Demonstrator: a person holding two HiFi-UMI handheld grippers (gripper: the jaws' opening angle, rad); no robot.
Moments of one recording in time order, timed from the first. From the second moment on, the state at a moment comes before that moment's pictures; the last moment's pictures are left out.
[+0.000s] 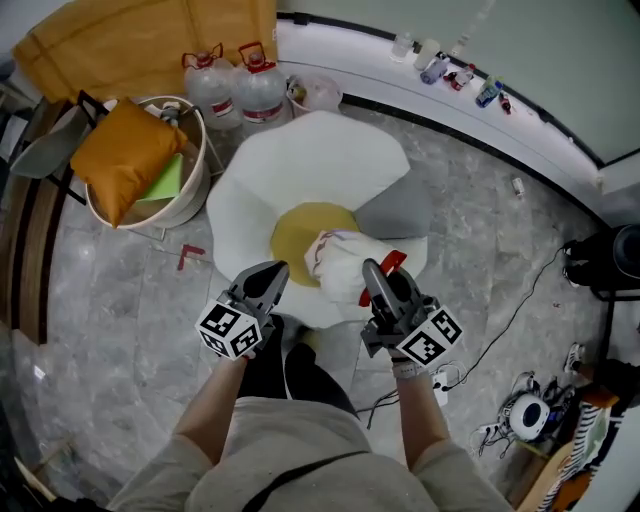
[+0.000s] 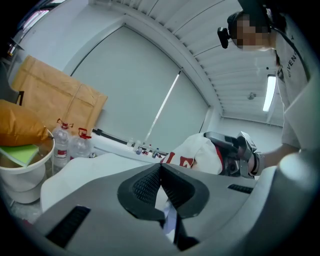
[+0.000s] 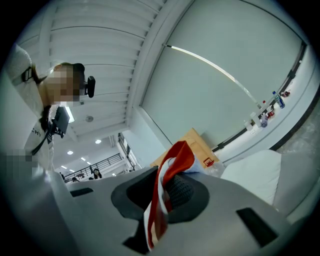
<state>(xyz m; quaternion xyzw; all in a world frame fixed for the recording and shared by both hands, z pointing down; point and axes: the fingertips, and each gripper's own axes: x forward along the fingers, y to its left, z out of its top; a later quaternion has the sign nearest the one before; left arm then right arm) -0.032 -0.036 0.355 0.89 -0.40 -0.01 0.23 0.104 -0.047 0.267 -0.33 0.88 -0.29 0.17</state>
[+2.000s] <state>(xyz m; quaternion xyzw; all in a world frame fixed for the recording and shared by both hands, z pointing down) -0.069 -0.237 0.605 0.87 -0.37 0.03 0.34 0.044 -0.240 0.579 -0.39 0.79 -0.44 0.15</state>
